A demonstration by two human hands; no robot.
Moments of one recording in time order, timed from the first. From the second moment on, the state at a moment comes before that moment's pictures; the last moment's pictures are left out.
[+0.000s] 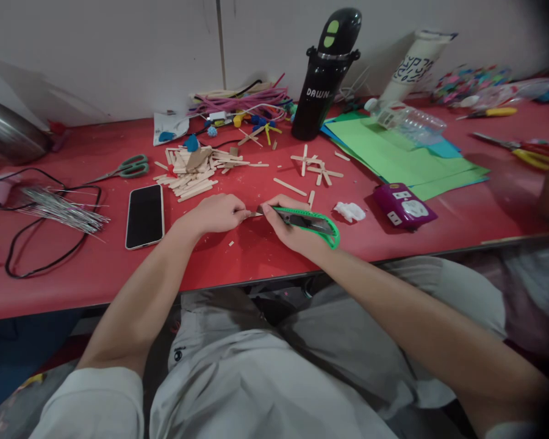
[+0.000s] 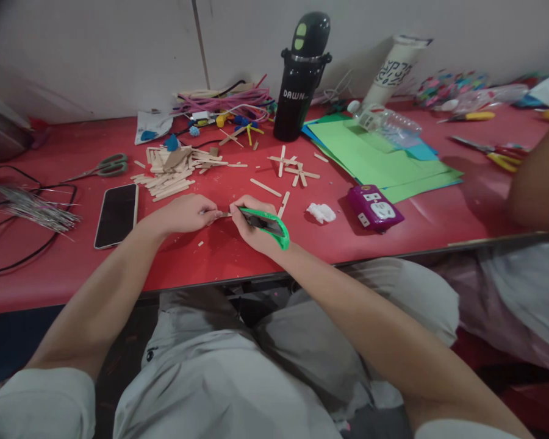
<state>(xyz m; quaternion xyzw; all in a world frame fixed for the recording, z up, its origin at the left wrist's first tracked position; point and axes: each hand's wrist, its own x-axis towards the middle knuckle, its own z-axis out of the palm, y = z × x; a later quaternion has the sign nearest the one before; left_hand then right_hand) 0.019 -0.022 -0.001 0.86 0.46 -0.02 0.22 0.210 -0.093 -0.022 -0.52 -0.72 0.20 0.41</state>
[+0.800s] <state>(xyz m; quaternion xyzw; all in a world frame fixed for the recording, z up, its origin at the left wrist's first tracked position) 0.020 -0.023 -0.001 0.86 0.46 -0.02 0.22 0.210 -0.093 -0.026 -0.52 -0.72 0.20 0.41</state>
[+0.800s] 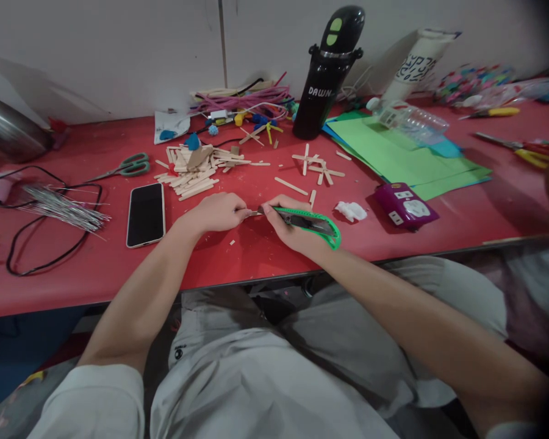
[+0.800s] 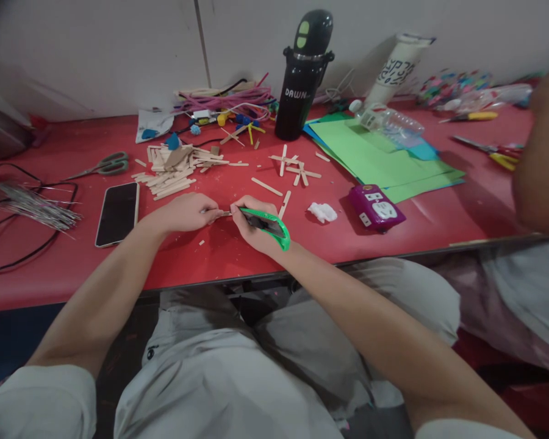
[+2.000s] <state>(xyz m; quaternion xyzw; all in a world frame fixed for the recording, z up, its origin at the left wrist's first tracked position) 0.019 -0.023 0.001 0.86 0.46 -0.01 0.22 0.205 -0.094 -0.020 -0.51 -0.73 0.22 0.40</state>
